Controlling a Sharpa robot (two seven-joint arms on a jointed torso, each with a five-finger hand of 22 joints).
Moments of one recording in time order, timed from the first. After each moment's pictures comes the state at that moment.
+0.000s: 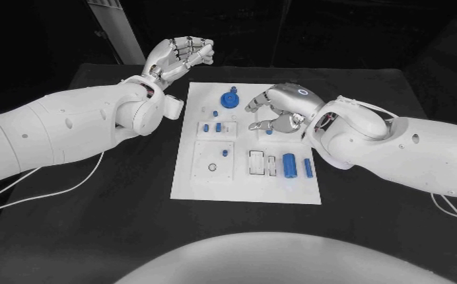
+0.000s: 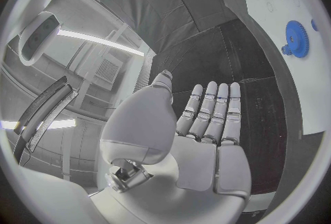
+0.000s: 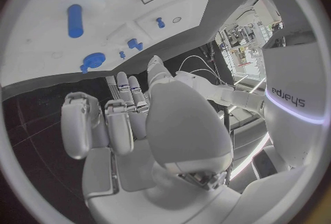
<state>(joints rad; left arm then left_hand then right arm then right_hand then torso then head) 1.31 -0.69 -0.23 1.29 -0.14 -0.28 0.68 1.28 0.04 -0.11 0.29 0.31 0.60 0.17 0.34 0.07 0.59 0.23 0.53 0.07 0.39 0.21 0.75 0.22 0.15 0.50 0.29 0.16 0.76 1.17 -0.88 -0.09 1.73 -1.57 -0.45 -0.06 1.53 -0.05 0.04 0.27 0.05 0.92 0.20 0.10 0.08 1.01 0.14 0.14 0.07 1.47 0.06 1.56 1.31 0.03 1.47 0.17 1.46 1.31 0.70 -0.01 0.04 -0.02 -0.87</state>
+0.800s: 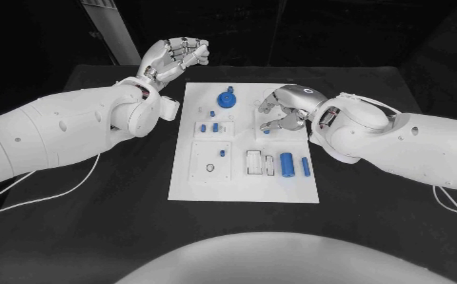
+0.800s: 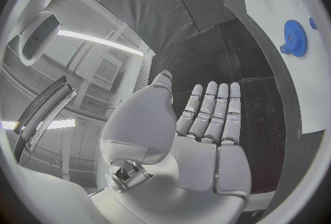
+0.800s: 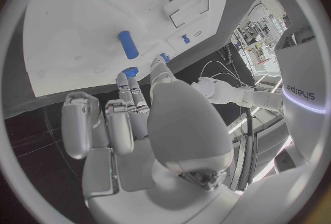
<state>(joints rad) 1.31 -0.70 -0.23 1.29 -0.14 -0.27 0.68 1.28 0.04 -0.11 0.29 0.31 0.60 0.17 0.34 0.07 0.59 0.23 0.53 0.07 0.39 0.22 0.75 0.21 0.15 0.50 0.29 0.16 0.76 1.18 -0.89 -0.09 1.68 -1.55 -0.33 -0.18 1.48 -0.07 0.00 0.29 0.05 0.91 0.19 0.09 0.07 0.99 0.13 0.14 0.07 1.47 0.05 1.56 1.31 0.03 1.47 0.16 1.44 1.31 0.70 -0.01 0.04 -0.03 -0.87</state>
